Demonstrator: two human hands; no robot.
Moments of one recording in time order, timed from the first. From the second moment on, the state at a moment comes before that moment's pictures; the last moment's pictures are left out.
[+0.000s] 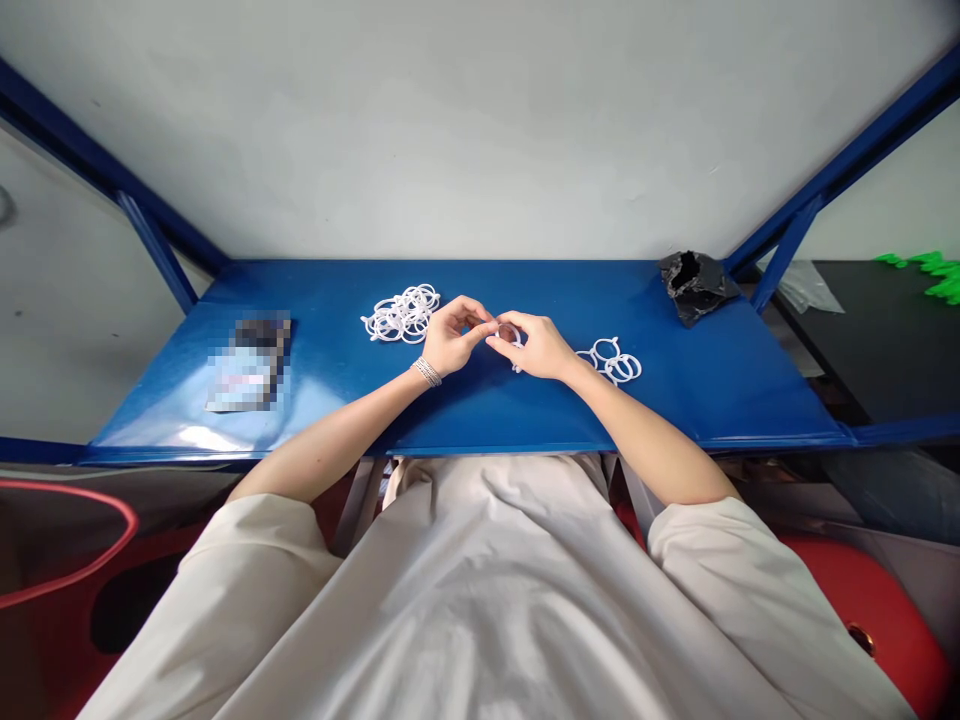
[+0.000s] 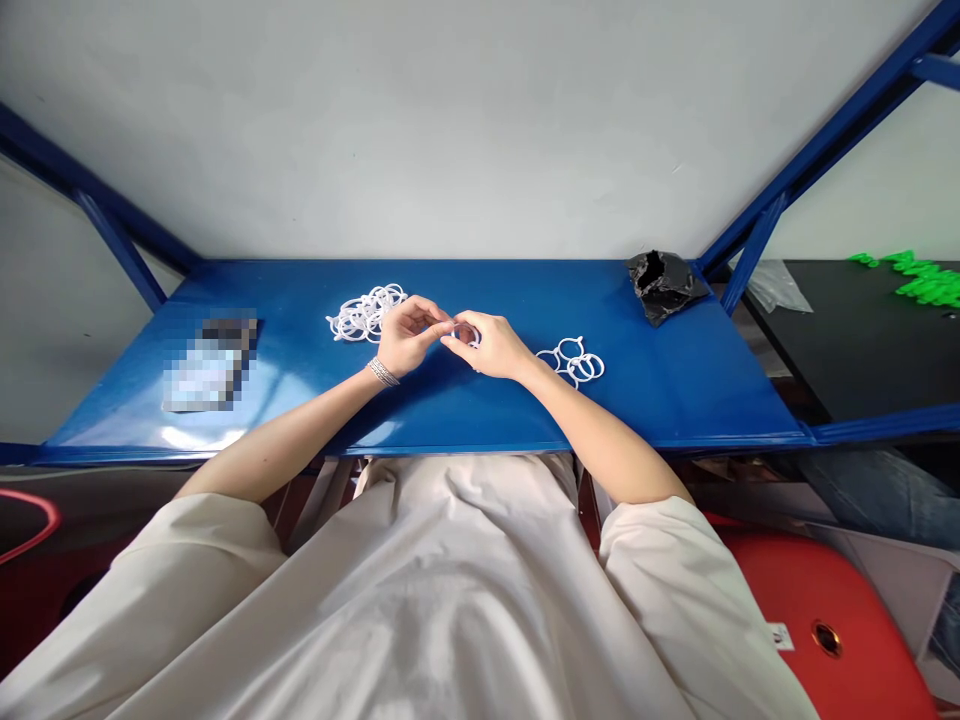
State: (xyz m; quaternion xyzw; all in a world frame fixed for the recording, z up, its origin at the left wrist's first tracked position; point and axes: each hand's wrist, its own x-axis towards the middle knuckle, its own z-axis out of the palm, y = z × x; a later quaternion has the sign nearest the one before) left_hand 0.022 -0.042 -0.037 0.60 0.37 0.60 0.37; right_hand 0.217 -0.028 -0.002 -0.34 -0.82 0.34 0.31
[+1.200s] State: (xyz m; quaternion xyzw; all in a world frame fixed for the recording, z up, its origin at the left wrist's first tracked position) left_hand 0.029 -0.052 -0.039 0.65 0.37 0.55 0.37; right_hand 0.220 -0.011 -0.012 -0.34 -0.65 0.55 0.39
